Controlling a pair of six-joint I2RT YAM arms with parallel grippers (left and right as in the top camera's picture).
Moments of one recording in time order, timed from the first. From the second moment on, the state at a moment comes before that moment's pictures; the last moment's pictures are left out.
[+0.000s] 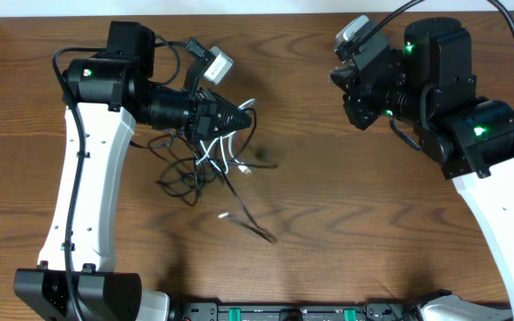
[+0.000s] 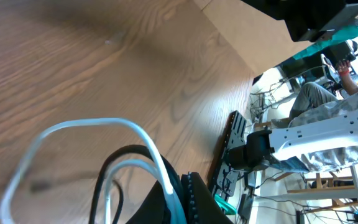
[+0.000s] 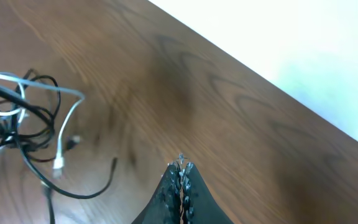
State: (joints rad) left arm -0.08 1.62 1.72 -1.42 1.09 0.54; right arm 0.36 1.42 1.61 -0.82 -0.30 -0.25
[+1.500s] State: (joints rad) left arm -0.08 1.62 1.72 -1.42 1.09 0.54; right arm 0.54 1.64 1.61 -0.79 -0.48 -0.24
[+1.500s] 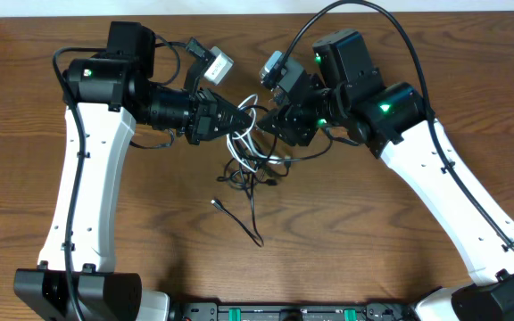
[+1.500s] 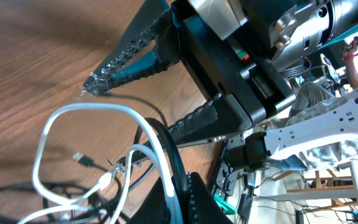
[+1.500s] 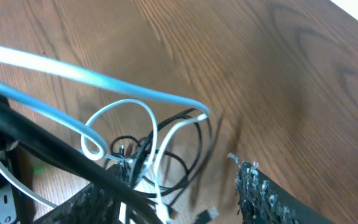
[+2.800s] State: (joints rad) left arm -0.10 1.62 1.72 -1.42 1.07 0.54; right arm 0.59 1.68 1.61 -0.75 -0.41 -0.23
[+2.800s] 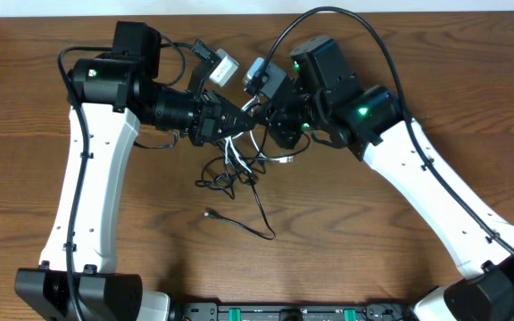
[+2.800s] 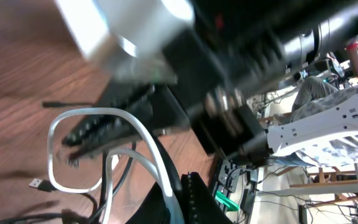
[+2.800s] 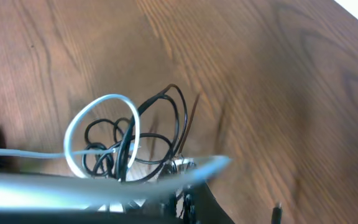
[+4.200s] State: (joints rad) left arm -0.11 1.61 1.72 -1.42 1.07 0.54; right arm 0.05 1.26 1.61 -0.81 -0.40 -0.19
